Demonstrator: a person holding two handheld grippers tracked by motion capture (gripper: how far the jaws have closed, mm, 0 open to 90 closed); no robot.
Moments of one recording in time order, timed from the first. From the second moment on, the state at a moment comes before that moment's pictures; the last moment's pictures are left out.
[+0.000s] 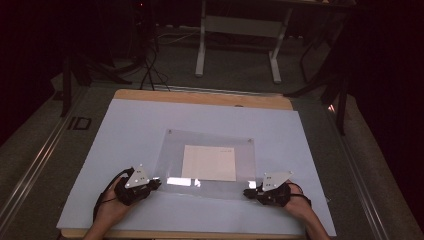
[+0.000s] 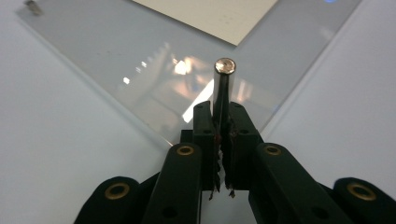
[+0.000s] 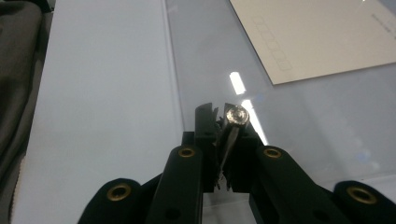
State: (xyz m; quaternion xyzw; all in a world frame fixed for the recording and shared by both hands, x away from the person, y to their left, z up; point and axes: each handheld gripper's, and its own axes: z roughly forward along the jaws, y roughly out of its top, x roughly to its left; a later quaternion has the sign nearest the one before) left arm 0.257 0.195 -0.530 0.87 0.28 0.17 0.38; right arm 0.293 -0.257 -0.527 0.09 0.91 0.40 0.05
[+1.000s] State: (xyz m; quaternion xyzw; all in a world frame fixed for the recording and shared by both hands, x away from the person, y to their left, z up) left arm 0.432 0.179 -0.495 0.78 0.40 0.23 0.42; right arm 0.293 -0.188 -0.491 0.11 0.88 0.44 0.13
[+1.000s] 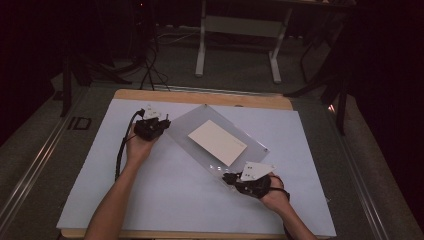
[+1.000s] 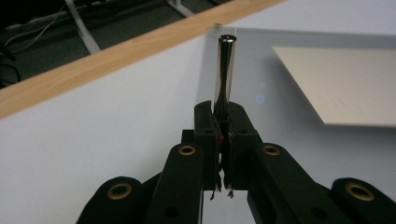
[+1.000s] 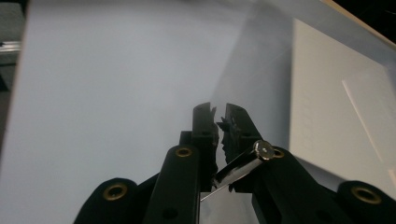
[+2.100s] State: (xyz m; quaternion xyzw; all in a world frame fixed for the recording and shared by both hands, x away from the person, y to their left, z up) left arm 0.440 0.155 -0.520 0.78 0.42 0.16 0.43; right arm 0.269 -0.129 -0.501 0.03 0.89 0.46 0.02
